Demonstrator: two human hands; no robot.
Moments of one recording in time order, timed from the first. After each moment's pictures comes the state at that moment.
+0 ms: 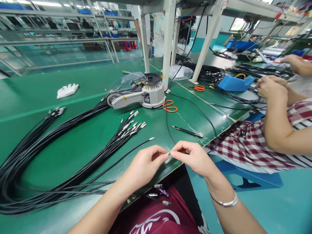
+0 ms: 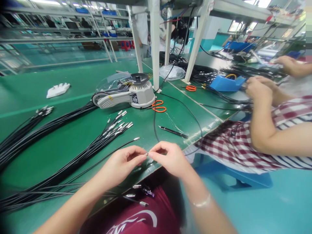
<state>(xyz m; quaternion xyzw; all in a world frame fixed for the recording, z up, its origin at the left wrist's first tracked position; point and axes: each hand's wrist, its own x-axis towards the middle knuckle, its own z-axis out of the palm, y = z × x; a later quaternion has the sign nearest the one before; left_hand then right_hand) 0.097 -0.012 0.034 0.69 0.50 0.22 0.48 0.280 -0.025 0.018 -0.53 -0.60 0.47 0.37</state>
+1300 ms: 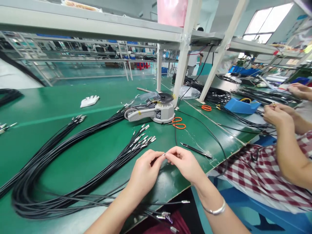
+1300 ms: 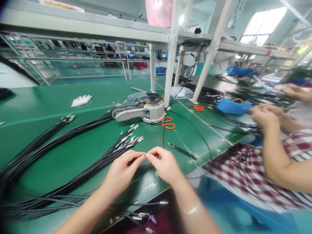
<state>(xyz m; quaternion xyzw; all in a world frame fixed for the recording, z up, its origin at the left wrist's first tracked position) 0.072 -0.001 0.032 0.71 0.53 0.37 0.29 0.231 0.014 0.018 -0.48 -0.58 0.50 0.42</state>
